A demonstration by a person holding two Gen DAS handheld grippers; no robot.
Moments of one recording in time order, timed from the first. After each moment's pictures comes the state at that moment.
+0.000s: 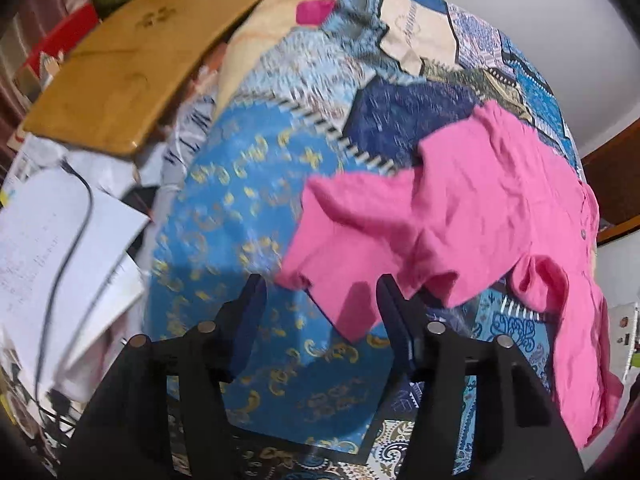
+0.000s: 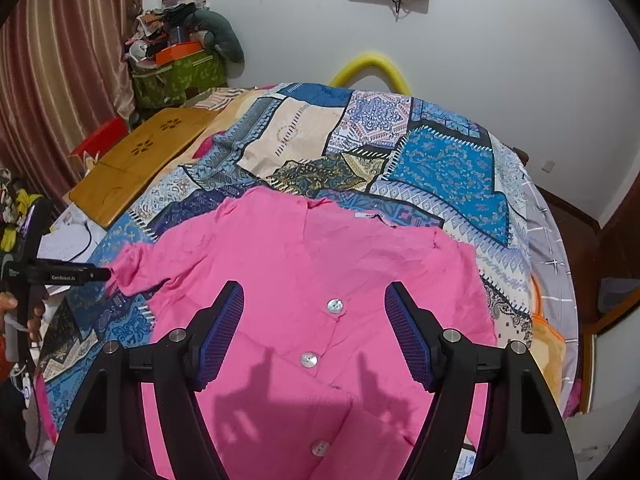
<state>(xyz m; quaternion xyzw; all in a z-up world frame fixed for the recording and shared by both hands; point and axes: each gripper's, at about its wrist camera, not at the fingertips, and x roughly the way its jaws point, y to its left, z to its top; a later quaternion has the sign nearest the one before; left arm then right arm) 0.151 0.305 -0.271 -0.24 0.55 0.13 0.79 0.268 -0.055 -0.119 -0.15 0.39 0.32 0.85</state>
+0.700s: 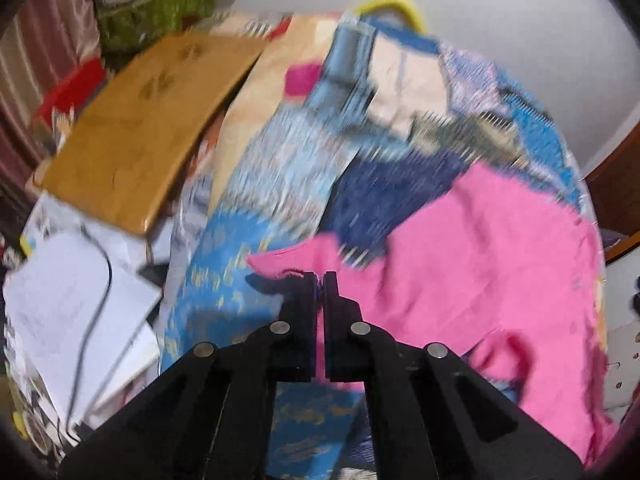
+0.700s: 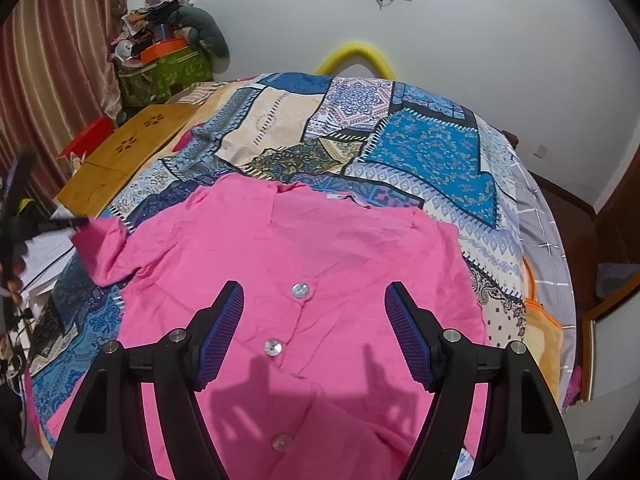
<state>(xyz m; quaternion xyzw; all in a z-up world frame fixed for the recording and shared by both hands) 0.197 0.298 -0.200 -0.18 0.48 0.17 0.84 0.284 -0.078 -0.129 -0.15 0.40 0.30 0.85</state>
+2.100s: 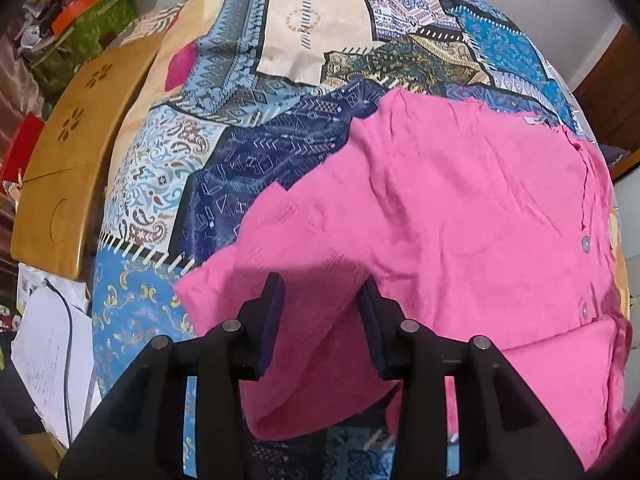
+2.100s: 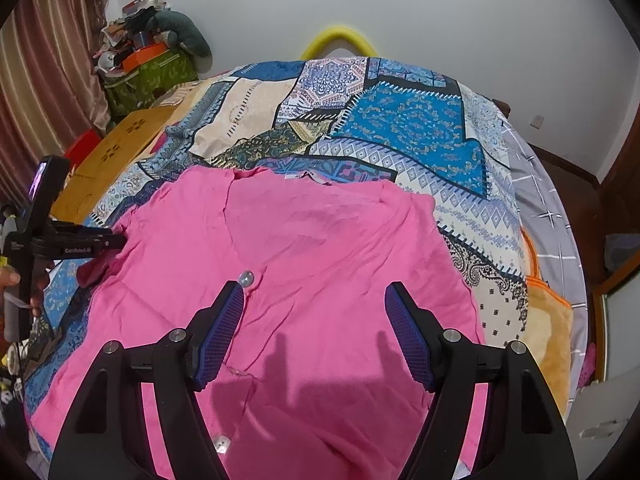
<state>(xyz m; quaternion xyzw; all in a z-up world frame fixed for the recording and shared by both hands) 0.281 0.212 -0.255 -0.09 0.57 0.11 0.81 0.316 -0.112 -0.153 -0.11 0.44 0.29 0.84</state>
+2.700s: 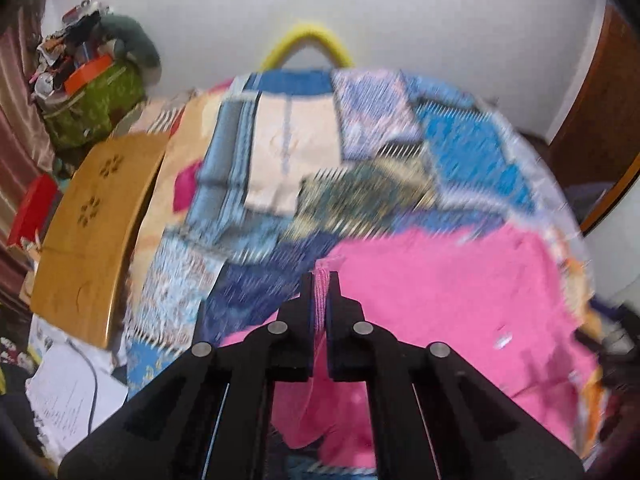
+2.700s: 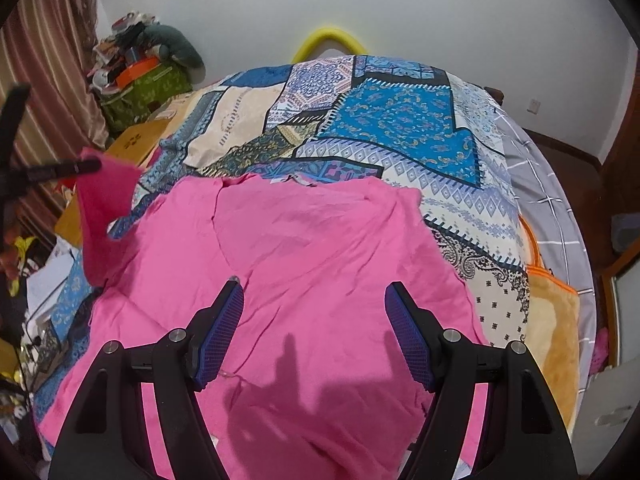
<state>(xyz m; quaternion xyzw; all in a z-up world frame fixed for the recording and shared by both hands) 0.315 0.186 -0.133 -0.08 0.45 0.10 0.89 0.328 -0.132 -0.154 -0.07 0.44 0.29 0.85</state>
